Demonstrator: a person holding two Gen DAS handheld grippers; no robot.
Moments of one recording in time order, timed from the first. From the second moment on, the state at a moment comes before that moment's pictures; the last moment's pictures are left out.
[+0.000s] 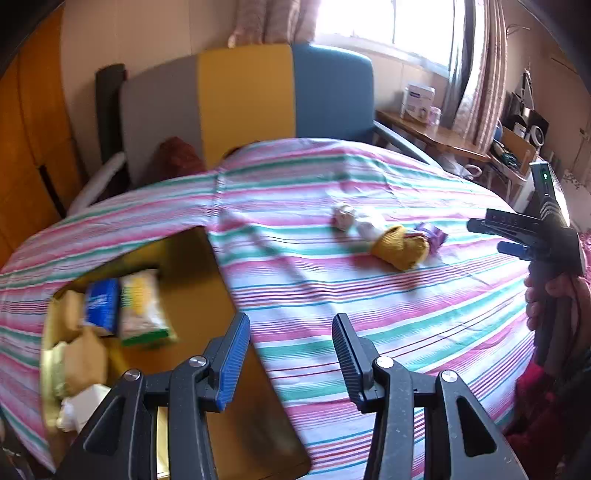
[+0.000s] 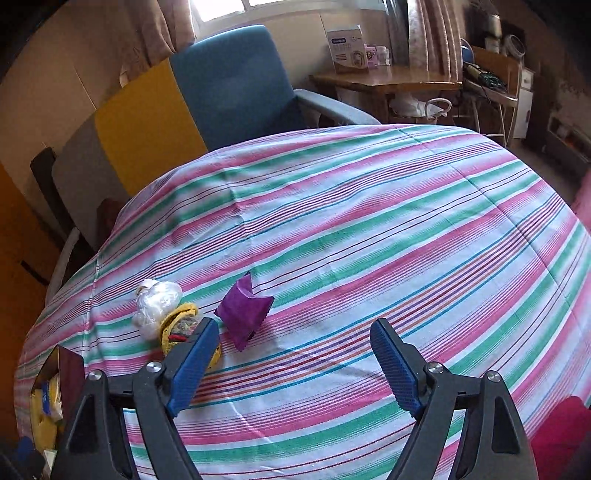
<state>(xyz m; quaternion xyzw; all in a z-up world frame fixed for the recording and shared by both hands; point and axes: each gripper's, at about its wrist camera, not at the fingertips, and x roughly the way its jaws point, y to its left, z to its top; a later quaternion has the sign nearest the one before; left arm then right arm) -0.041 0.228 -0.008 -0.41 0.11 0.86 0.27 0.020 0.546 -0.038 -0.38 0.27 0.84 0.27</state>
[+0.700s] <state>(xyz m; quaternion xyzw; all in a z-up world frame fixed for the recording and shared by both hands) -0.128 0.340 -0.037 -0.49 0.04 0.81 0.30 0.025 0.554 -0.047 -0.39 0.33 0.82 0.25</state>
